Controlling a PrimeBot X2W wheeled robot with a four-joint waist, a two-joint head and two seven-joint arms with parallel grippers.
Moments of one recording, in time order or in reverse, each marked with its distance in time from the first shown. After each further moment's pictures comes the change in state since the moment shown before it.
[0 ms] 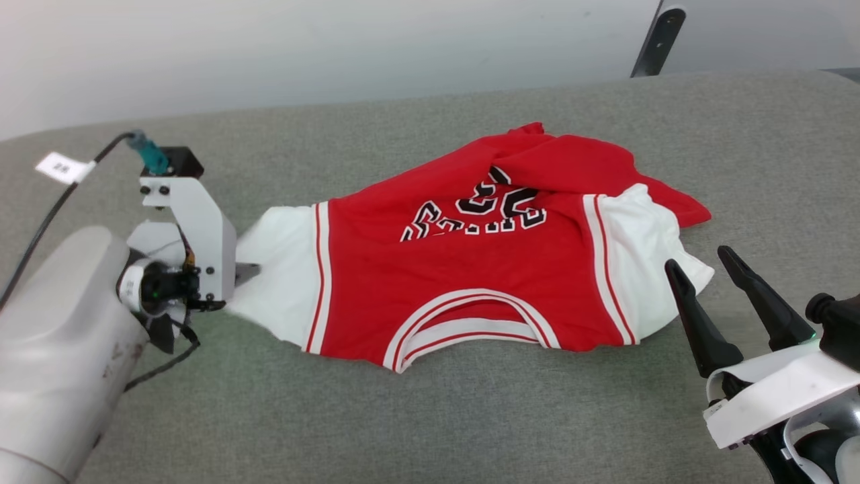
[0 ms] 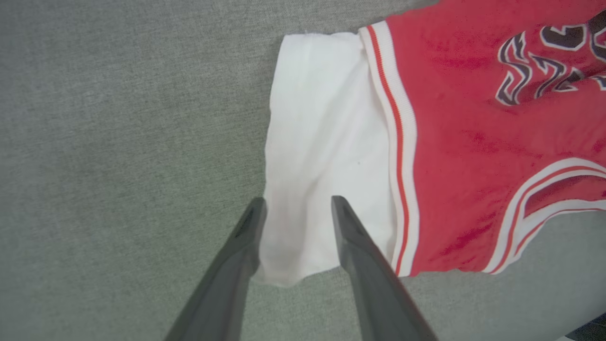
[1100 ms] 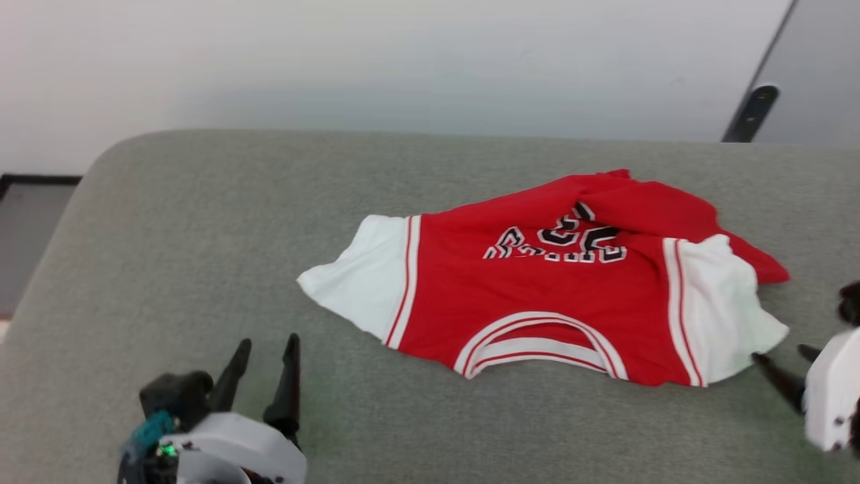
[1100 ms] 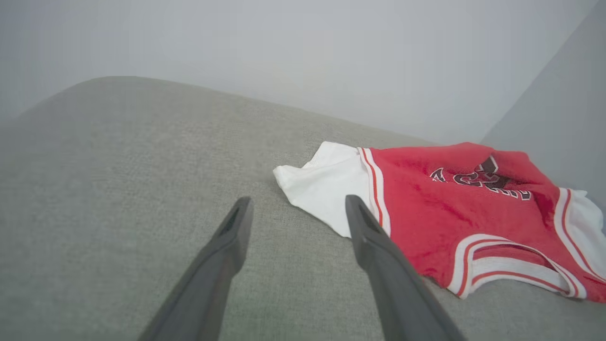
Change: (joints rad) left arm 0.756 -0.055 0.203 -0.607 0.174 0.293 -1.031; right arm -0.065 -0.267 -0.025 0.296 0.153 0.000 0.546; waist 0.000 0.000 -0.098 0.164
